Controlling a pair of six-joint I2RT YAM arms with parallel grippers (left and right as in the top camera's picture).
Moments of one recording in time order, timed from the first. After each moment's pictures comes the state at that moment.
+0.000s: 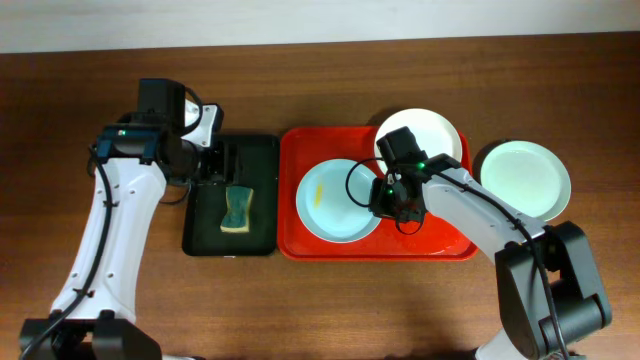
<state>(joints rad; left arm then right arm) -0.05 1.60 1.44 -1.07 0.25 -0.02 0.36 1.77 1.09 -0.67 -0.12 0.60</state>
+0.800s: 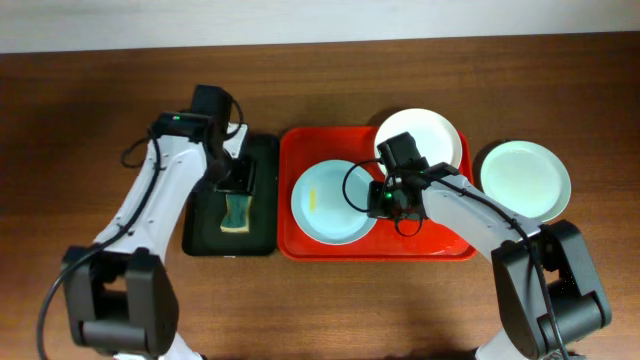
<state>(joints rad) -0.16 1.79 1.44 -1.08 0.07 -0.03 0.36 1.77 1.02 -0.53 -0.14 0.50</state>
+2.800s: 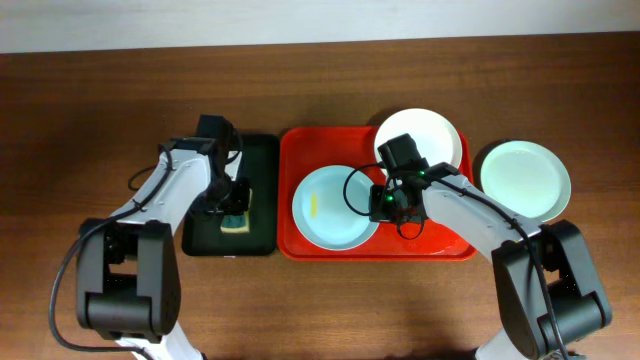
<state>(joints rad) -0.13 1.88 1.25 -0.91 0.04 -0.08 0.36 1.77 1.02 -0.58 -0.15 0.46</state>
